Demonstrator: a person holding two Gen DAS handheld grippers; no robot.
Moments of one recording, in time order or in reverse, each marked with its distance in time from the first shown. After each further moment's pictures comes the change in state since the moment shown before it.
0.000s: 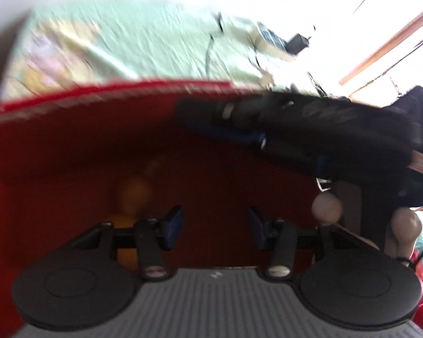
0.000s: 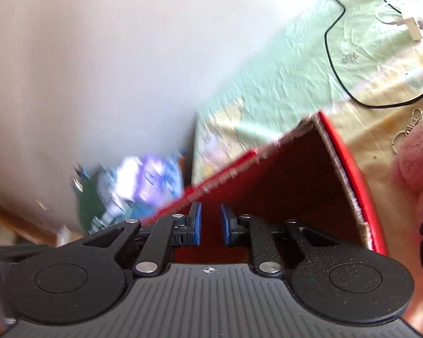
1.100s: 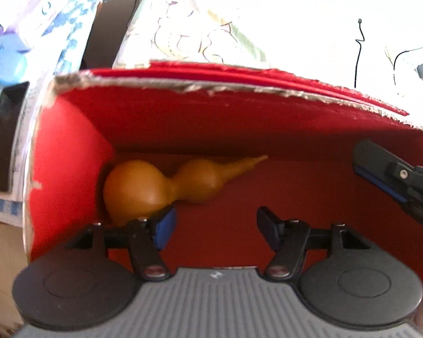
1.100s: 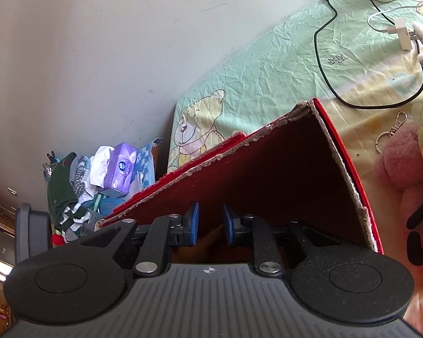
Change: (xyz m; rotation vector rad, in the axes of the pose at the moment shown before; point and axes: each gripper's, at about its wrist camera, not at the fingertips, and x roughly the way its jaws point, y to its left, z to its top) left arm -0.022 0.042 -0.005 -0.276 0.027 0.462; right arm 0.040 0.023 -0.001 -0.072 0.114 -0.181
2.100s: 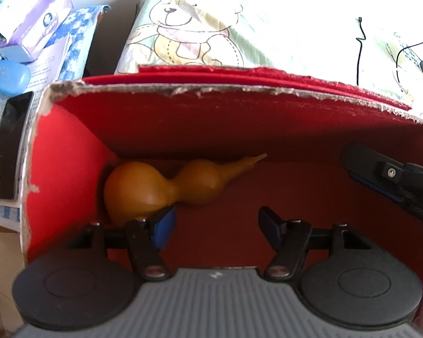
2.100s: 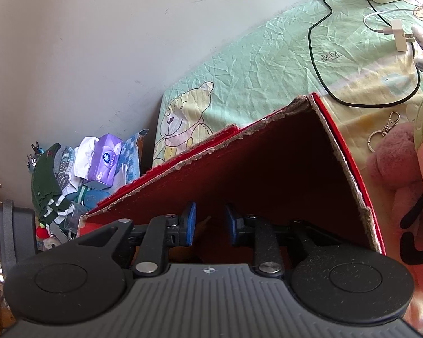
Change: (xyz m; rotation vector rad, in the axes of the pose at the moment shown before) left arm 0.018 -0.011 0.005 0.045 -0.041 0.057; right arm 0.002 0.005 -0.006 -0.004 0.014 -0.088
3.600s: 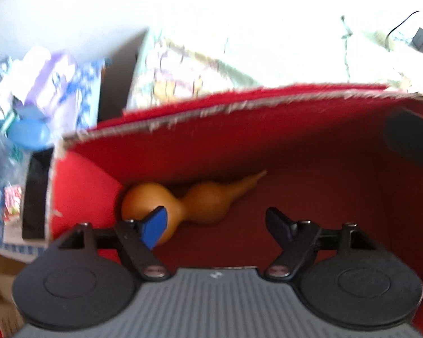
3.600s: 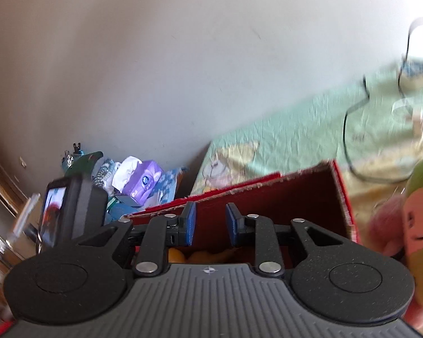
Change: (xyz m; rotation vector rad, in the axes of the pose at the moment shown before) left arm -0.019 -0.032 -0.016 0.192 -0.200 0.142; right arm -0.085 0.023 -0.039 -0.321 -0.326 0.152
